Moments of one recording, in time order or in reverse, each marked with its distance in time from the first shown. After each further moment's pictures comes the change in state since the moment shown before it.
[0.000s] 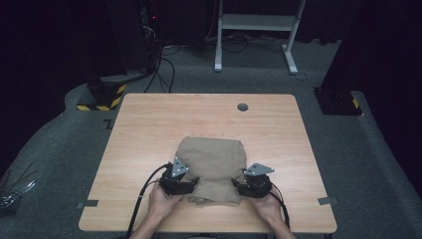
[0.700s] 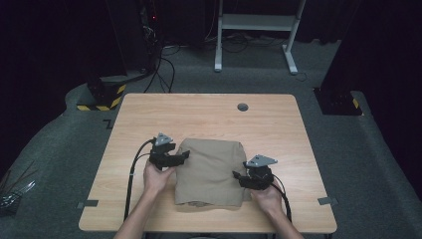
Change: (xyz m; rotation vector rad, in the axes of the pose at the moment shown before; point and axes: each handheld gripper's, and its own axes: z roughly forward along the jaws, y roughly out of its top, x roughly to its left) left arm 0.058 0.035 -0.021 -0.101 0.018 -0.179; right arm -0.014 0.018 -0.007 -0.035 0.025 0.021
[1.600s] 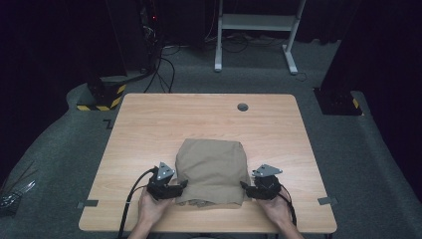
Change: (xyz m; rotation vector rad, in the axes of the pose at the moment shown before) left arm -0.033 -0.059 -0.022 0.084 0.009 0.080; right arm 0.000 -0.029 -0.013 0.080 -0.071 -0.028
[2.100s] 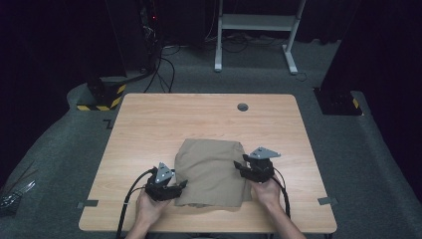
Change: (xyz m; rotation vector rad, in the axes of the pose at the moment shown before) left arm -0.010 0.003 -0.009 -0.031 -0.017 0.062; right arm -0.005 0.048 0.005 -0.145 0.050 0.072
